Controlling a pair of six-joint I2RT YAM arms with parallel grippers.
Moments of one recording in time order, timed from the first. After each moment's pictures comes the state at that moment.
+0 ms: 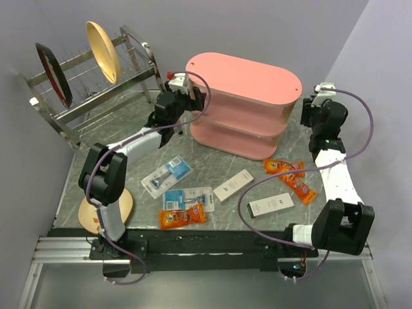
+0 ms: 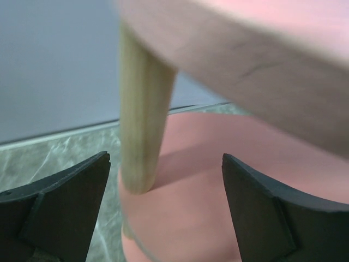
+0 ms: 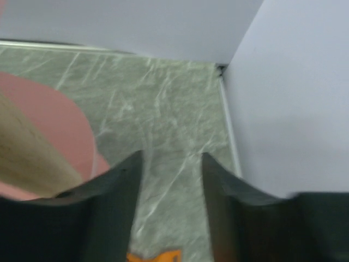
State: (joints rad) left arm -0.48 1.85 1.33 0.58 -0.04 -0.19; right arm -0.20 1.29 1.01 0.08 -0.05 -0.19
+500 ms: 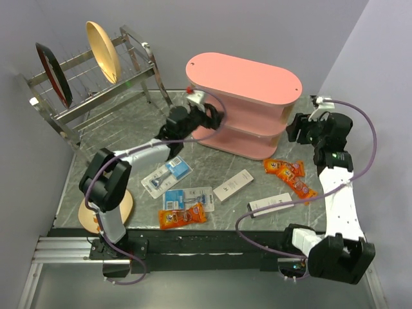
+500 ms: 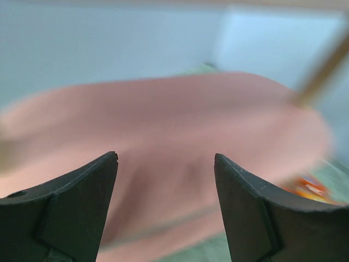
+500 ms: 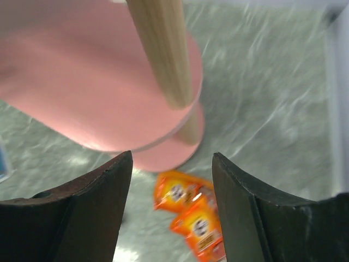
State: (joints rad) left arm -0.60 1.80 1.21 0.68 0.12 -0.20; right arm -0.21 1.05 0.99 -0.31 -0.35 -0.04
